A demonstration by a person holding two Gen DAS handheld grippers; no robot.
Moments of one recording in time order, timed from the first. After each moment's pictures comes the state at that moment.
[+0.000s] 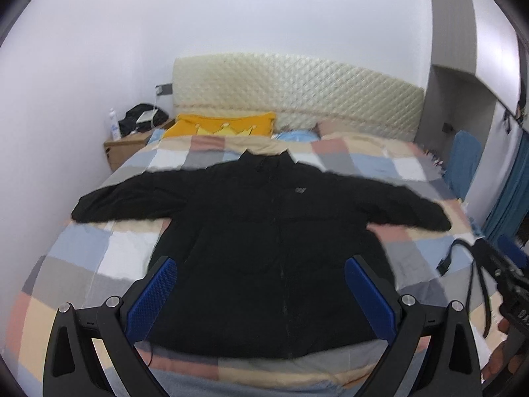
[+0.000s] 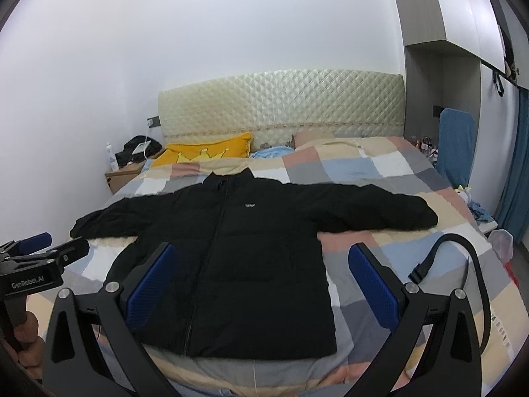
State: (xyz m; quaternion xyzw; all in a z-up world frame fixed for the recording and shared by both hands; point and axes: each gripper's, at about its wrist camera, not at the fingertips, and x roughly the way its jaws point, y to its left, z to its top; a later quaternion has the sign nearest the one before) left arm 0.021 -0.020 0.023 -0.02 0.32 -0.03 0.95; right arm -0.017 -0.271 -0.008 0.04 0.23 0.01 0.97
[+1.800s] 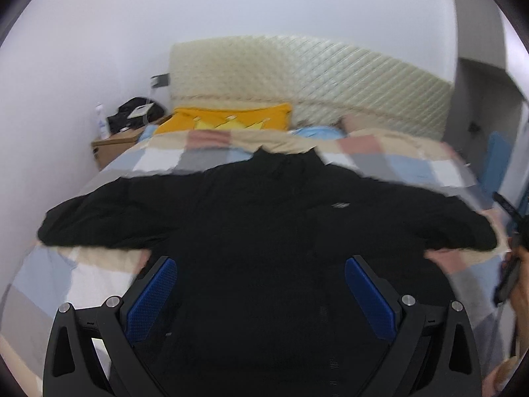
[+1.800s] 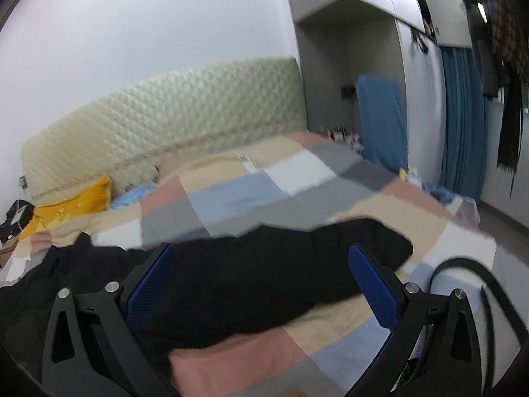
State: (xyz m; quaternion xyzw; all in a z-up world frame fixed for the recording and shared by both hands) left arm 0.224 0.017 -0.094 -0.01 0.33 0.00 0.94; right arm 0.269 -0.508 -0.138 0.11 0.20 -0.23 0.95
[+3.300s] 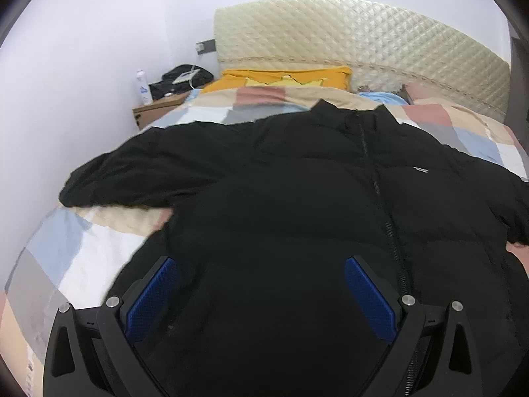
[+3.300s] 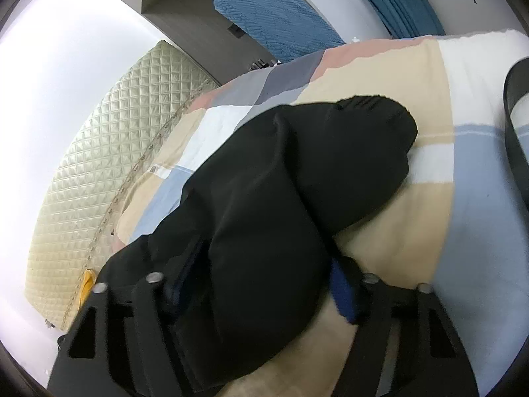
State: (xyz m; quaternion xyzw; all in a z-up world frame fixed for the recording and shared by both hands) left arm 0.273 0.021 -0.189 0.00 0.38 0.11 0.92; right arm 0.317 -0.693 -0.307 0.43 0.14 -0.25 0.86
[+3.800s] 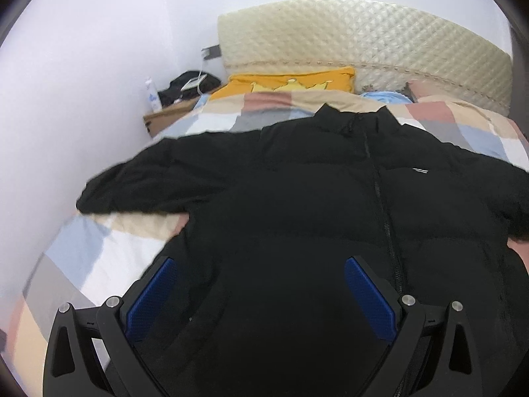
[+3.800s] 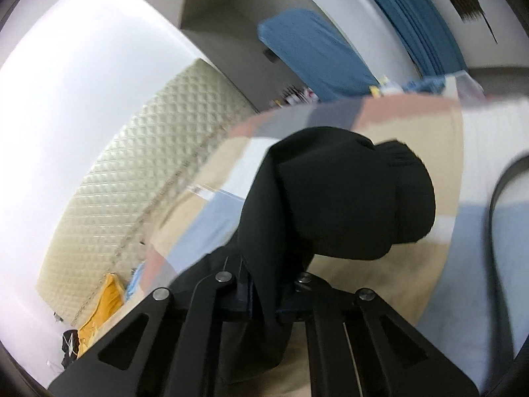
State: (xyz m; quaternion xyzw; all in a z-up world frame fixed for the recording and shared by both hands) left arm 0.257 0.008 -0.161 0.03 0.37 0.13 0.92; right arm 0.295 -0.669 -0.210 0.38 0.10 -0.22 0.89
